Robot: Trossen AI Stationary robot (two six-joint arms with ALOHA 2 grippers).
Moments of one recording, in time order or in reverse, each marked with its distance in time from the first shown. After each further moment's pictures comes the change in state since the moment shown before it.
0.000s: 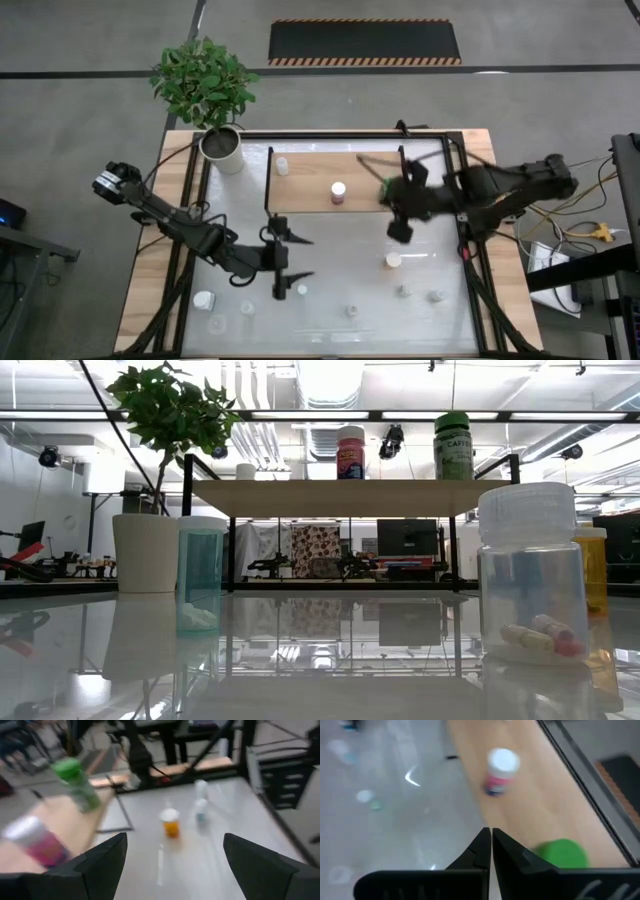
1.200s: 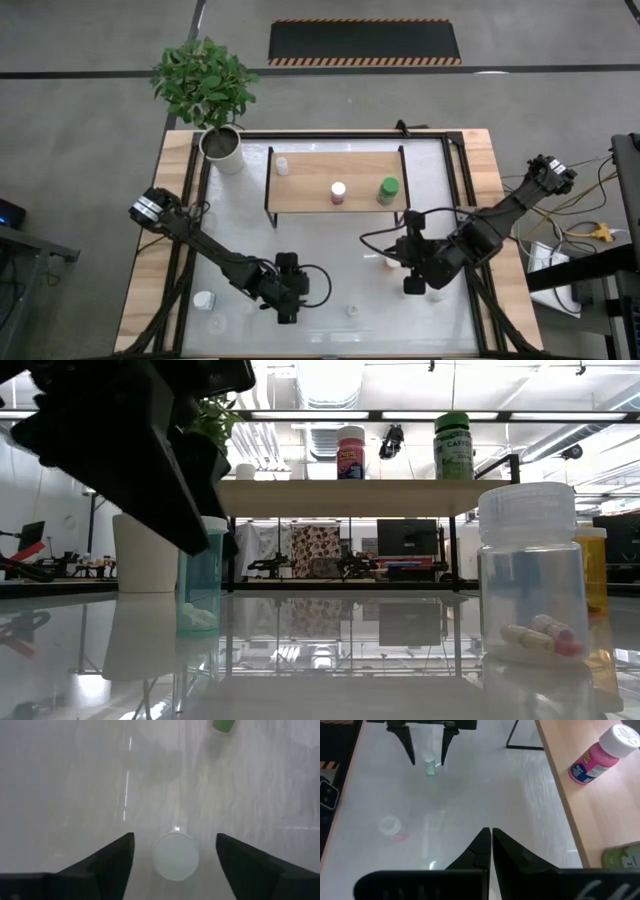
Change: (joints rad) left arm -0.040 0.410 0.096 -0.304 0.248 -0.463; right arm 0.366 -0.009 -0.280 0.240 0.113 0.053
